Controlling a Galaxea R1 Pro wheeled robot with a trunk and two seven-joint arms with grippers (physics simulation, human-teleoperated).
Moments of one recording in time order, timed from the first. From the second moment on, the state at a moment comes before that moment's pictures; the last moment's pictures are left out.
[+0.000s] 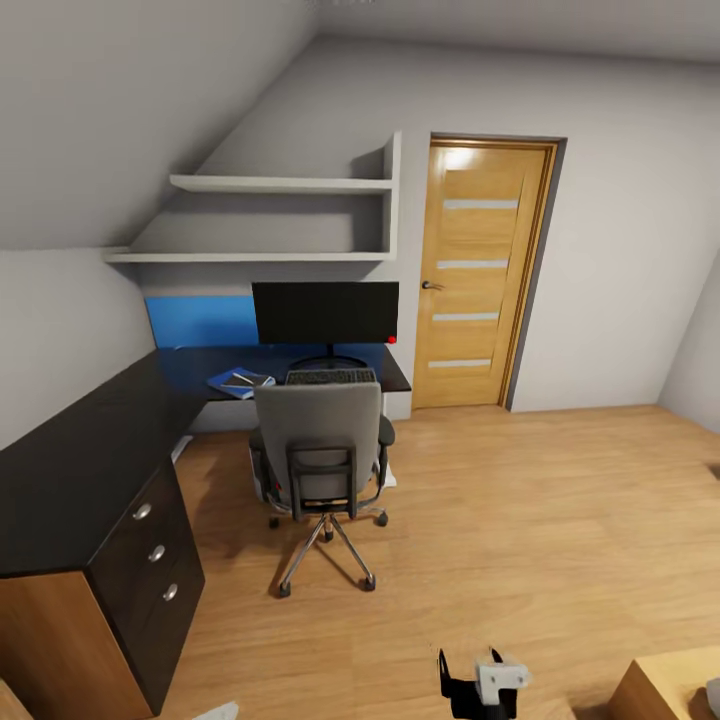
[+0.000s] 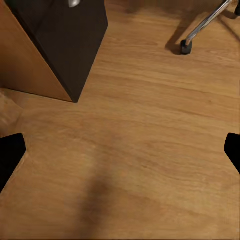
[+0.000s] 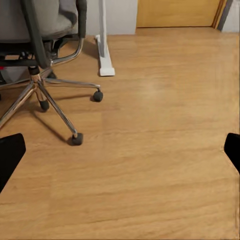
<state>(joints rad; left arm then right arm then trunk) -0.37 -0.05 -0.16 -0.02 0.34 -0.49 0.33 -0.42 0.08 0.71 0.02 -0.60 -0.85 -0.15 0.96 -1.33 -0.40</state>
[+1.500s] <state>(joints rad) -0.06 0.00 -0.17 -0.02 0.34 -0.90 0.17 -0.21 0.04 0.71 0.02 -0.60 -0.82 -0.25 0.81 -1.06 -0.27</state>
